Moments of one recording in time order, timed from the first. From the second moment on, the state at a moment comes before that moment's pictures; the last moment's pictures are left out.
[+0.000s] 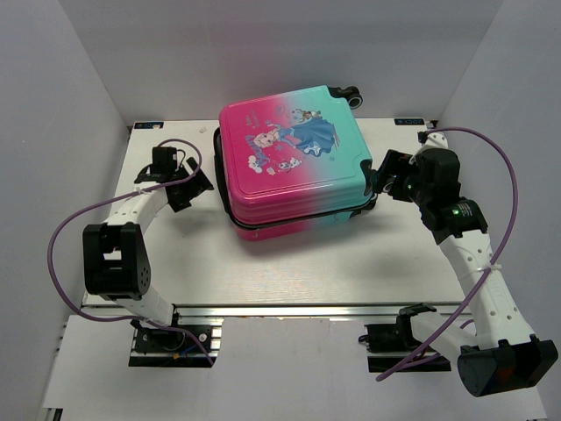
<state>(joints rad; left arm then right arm) 0.00 1.59 1.11 -0.42 0.09 -0.60 0.21 1.02 1.12 -0.59 0.01 0.33</state>
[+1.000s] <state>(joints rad) -0.05 1.71 1.10 -0.31 0.20 -0.54 0.21 1.02 1.06 -0.61 0.02 0.32</state>
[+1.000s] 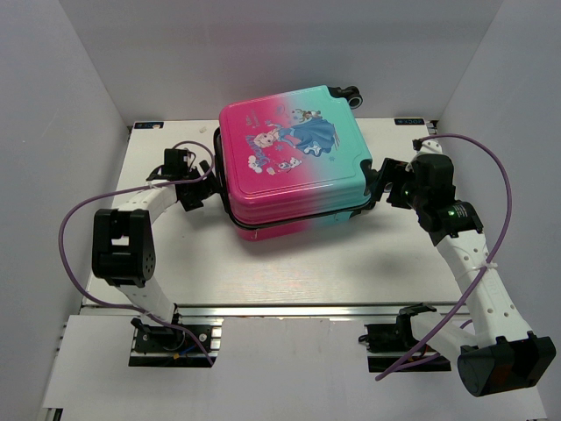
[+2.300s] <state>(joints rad) -0.14 1.86 1.21 -0.26 0.14 -0.55 0.64 1.21 0.61 0.07 0.29 0.26</state>
